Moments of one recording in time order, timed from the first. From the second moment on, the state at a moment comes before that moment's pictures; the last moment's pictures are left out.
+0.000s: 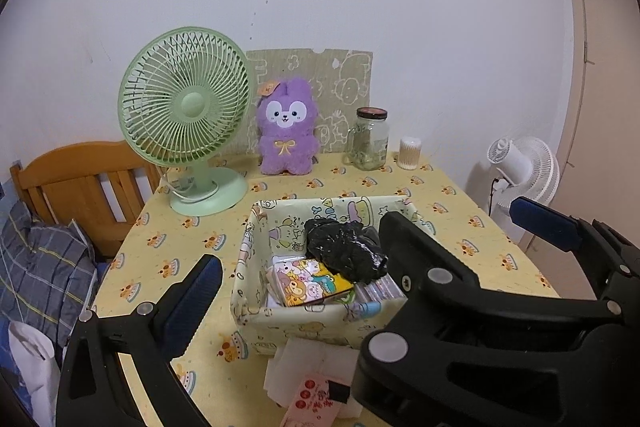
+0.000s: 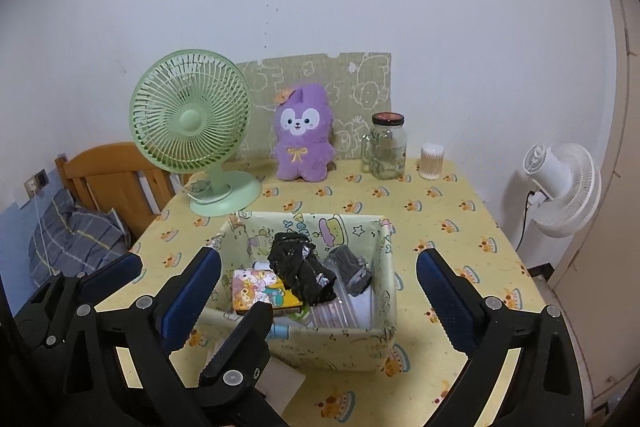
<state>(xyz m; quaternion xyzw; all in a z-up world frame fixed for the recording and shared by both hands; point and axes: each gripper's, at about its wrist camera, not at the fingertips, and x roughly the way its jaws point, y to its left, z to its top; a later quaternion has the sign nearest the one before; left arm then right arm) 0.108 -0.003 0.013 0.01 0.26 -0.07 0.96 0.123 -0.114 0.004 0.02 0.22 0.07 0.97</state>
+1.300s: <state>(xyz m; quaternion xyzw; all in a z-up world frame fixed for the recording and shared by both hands) 0.040 -0.003 -0.026 0.01 0.25 -0.09 0.96 0.050 -0.114 -0.036 0.01 0.22 0.06 0.97</state>
